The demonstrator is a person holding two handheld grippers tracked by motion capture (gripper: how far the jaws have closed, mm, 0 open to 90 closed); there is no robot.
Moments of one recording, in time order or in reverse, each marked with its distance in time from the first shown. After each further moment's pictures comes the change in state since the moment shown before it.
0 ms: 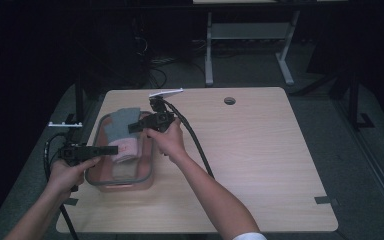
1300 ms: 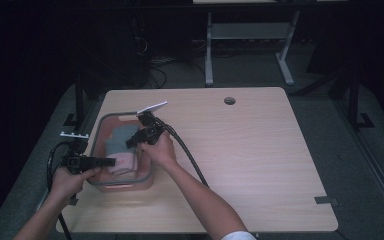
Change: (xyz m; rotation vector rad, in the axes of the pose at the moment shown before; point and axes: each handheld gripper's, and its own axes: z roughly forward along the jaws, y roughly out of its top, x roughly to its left) left arm 0.031 -0.024 0.023 0.140 0.164 0.036; right arm -0.018 -0.017 0.054 0.139 -0.170 -0.042
